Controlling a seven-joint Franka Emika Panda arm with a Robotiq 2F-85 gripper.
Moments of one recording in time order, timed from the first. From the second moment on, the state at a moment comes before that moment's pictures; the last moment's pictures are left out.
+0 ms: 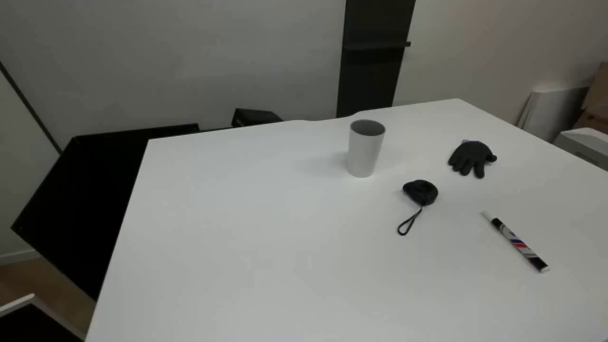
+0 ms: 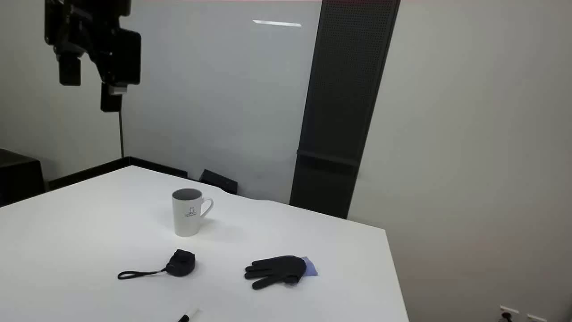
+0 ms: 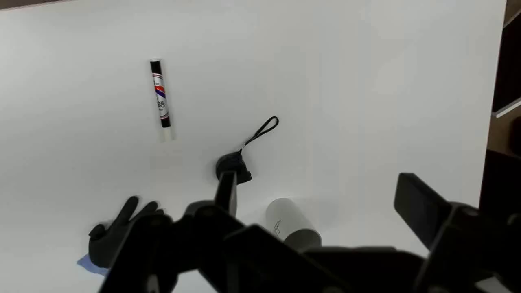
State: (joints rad) arm -0.02 -0.47 -0.09 -2.34 0.21 1.92 0.06
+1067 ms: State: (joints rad) arm -0.05 -0.46 -0.09 -2.39 0.16 2.01 -0.01
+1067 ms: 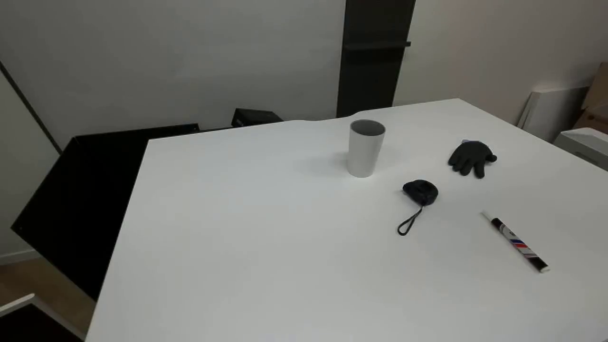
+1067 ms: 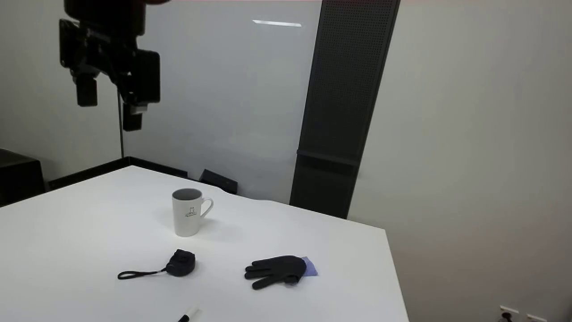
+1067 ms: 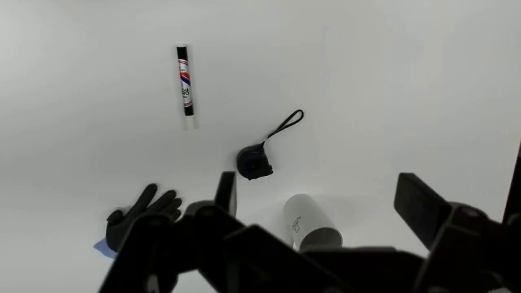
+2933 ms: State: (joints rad) arm -0.13 0.04 -0.16 -2.56 -0.07 2.57 -0.18
